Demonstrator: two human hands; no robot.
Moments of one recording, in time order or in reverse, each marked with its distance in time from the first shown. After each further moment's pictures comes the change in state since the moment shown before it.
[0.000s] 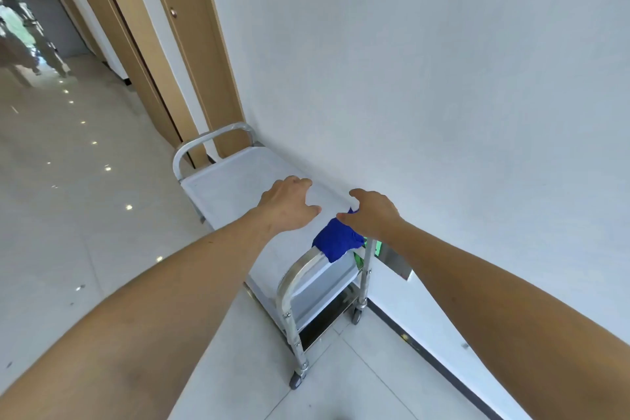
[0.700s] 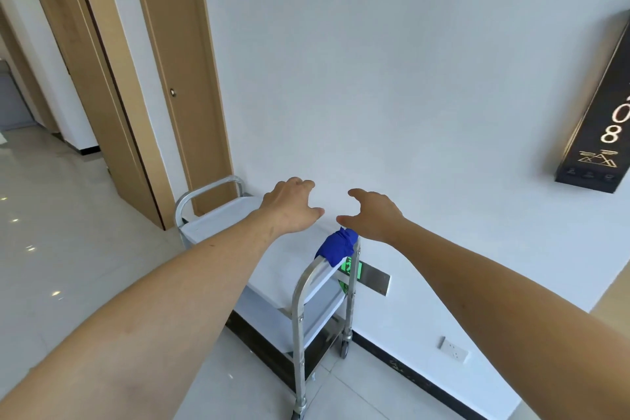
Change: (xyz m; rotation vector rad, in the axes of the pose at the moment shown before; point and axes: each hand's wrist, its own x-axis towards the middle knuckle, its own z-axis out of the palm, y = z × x) left_hand -0.200 -0.023 -0.109 0.012 0.192 0.265; right_hand -0.224 -0.133 -0.042 -0.110 0.279 -0.005
